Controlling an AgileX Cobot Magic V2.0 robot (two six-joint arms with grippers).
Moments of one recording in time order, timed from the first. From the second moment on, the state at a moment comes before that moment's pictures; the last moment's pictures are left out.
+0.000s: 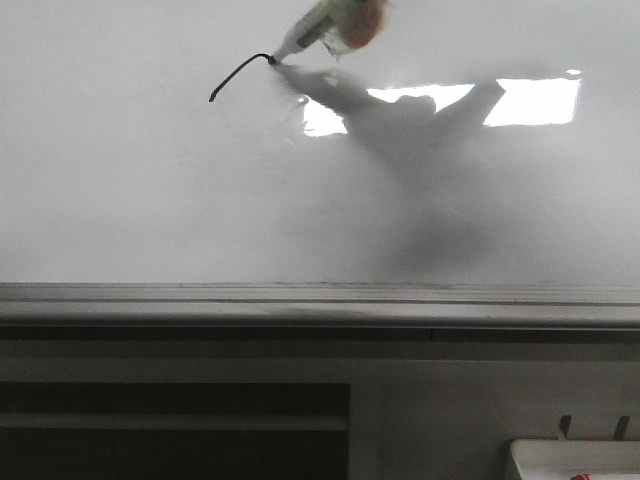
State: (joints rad) left arm -0.65 0.51 -0.33 0.12 -0.13 0.03; right arm 0.59 1.16 -0.82 0.92 0.19 -1.07
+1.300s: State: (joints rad) left arm -0.65 0.51 -0.33 0.20 -0.13 0.03; right arm 0.61 1.06 -0.66 0.93 0.35 -1.04
